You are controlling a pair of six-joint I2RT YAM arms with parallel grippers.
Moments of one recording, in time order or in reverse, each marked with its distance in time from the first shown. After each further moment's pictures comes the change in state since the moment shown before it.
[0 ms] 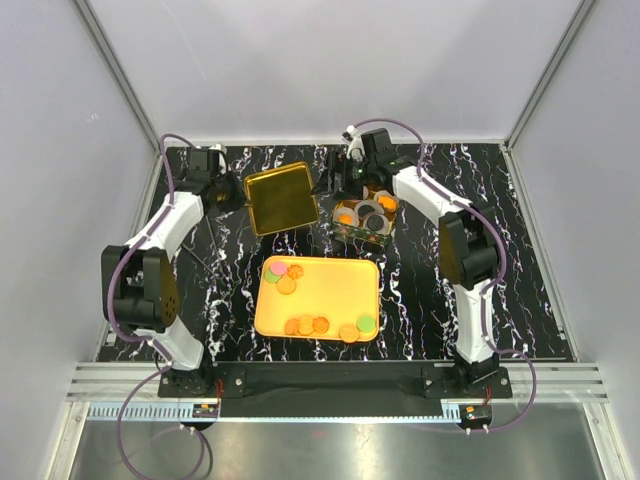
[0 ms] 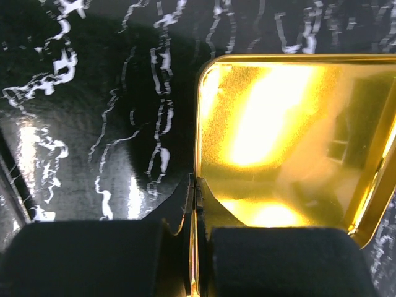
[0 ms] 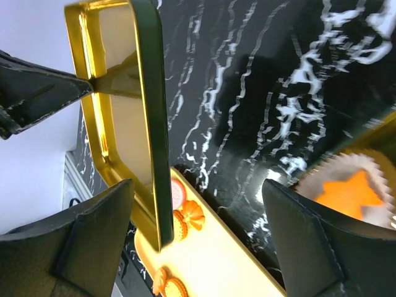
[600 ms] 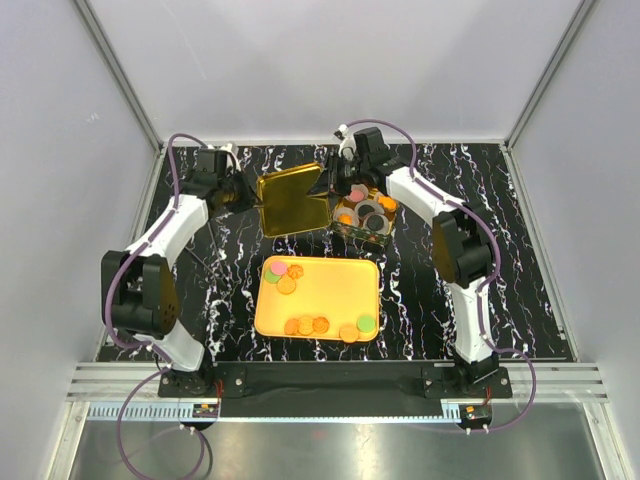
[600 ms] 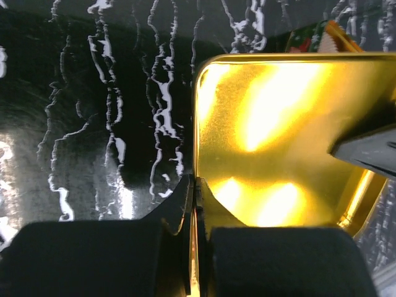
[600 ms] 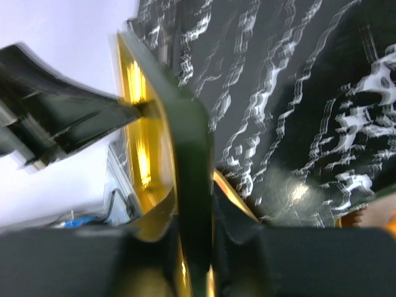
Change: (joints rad) left arm -0.059 -0.044 -0.017 0.018 0.085 -0.005; right arm 0.034 0.045 0.044 0.070 -0.094 0.118
